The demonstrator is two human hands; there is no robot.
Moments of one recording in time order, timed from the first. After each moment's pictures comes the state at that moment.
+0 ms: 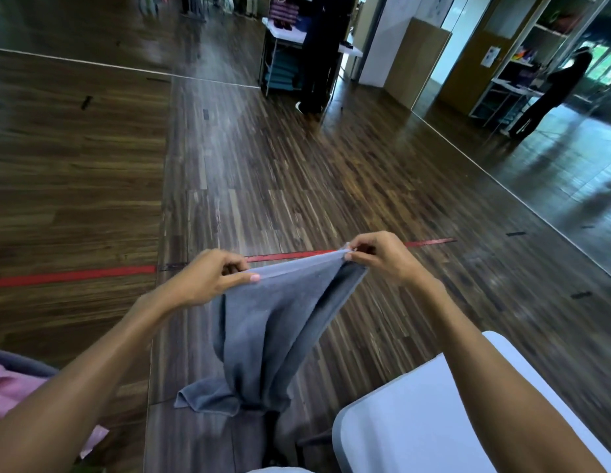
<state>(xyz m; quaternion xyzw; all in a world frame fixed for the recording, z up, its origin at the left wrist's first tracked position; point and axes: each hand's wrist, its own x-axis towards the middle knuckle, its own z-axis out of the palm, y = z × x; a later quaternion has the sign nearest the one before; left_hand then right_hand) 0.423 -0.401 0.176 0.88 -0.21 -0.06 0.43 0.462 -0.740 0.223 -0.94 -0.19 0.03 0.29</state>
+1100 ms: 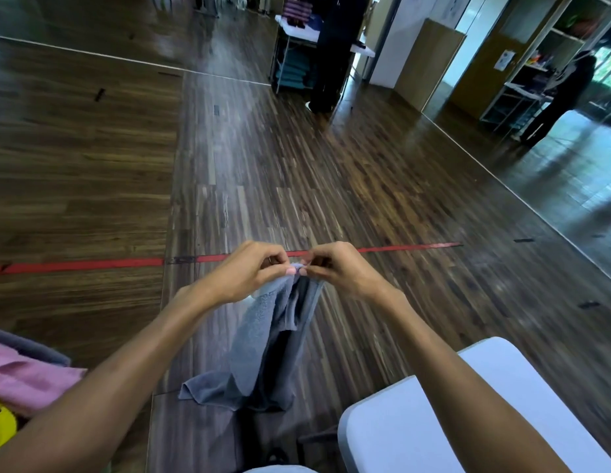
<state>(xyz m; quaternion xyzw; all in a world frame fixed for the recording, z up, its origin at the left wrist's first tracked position) 0.417 -0.428 0.190 0.85 -0.26 -0.03 0.45 0.441 -0.649 0.210 -0.91 -0.27 0.08 0.31</state>
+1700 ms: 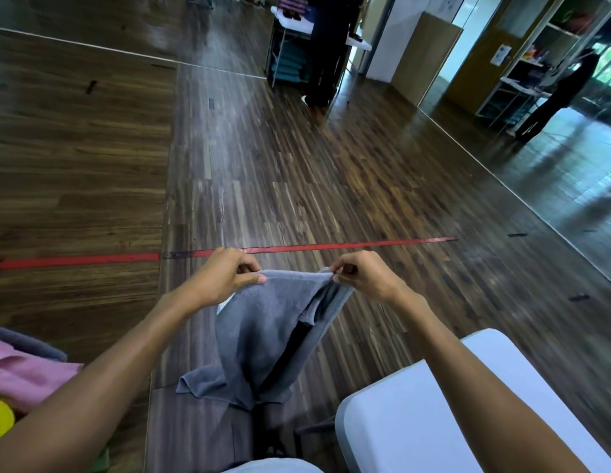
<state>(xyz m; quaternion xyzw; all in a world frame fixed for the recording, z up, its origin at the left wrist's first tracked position) 0.410 -0.407 0.162 0.89 -0.16 -0.05 0.42 0.435 -0.704 0.191 -0.96 -0.17 0.09 0.20</state>
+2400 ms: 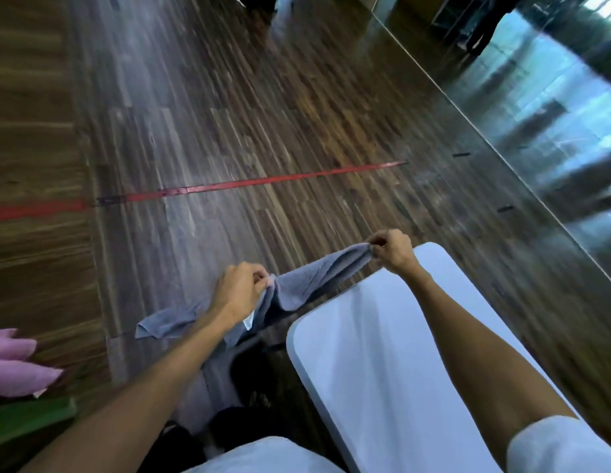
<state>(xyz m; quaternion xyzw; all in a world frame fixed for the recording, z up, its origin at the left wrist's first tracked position) 0.334 -0.554 0.076 0.90 -0.06 -0.13 0.41 0.366 -0.866 0.138 -0.98 0.12 0.08 0.14</state>
